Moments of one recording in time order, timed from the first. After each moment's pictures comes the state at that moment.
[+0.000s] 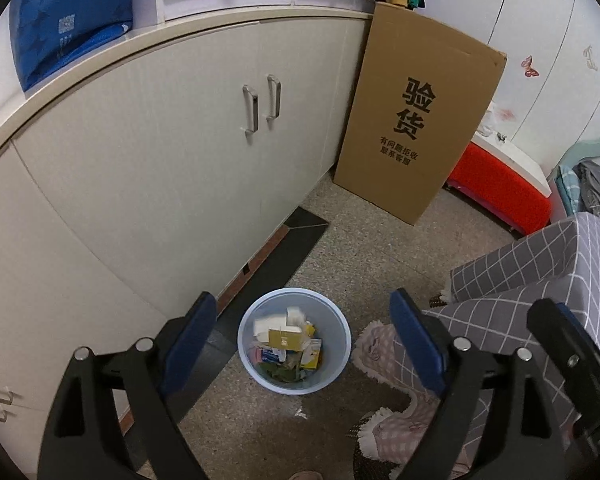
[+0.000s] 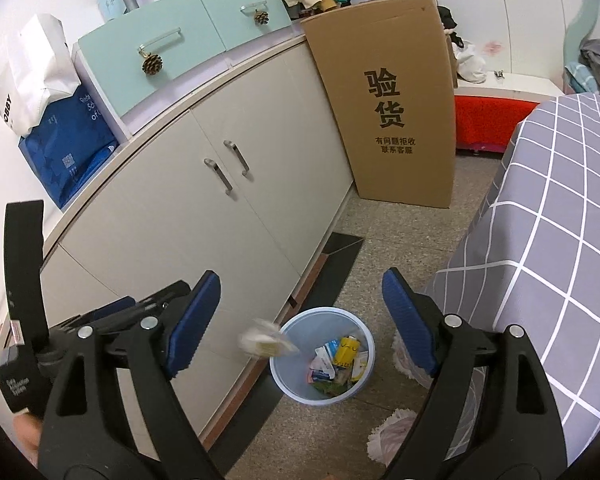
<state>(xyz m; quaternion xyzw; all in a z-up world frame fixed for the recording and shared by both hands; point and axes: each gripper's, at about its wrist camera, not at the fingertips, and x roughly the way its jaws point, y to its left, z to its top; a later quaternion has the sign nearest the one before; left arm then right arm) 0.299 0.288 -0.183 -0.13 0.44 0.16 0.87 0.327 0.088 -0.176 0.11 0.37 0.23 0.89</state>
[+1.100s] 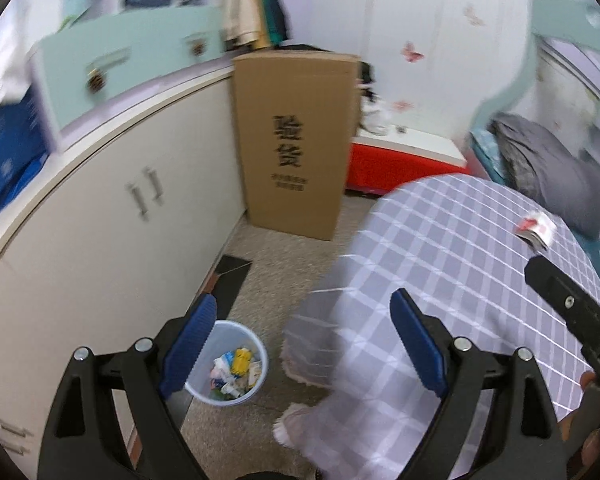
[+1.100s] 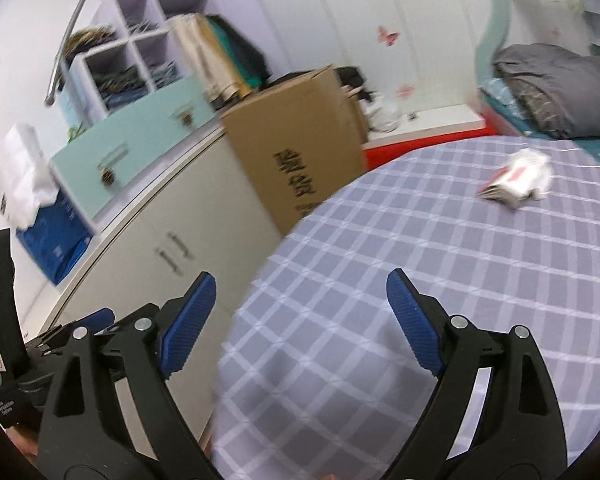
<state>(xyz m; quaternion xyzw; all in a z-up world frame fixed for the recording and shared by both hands) 0.275 0.054 -0.080 -0.01 0.38 0.03 0.92 0.266 -0.145 -0.098 0.17 0.28 0.12 0.94</state>
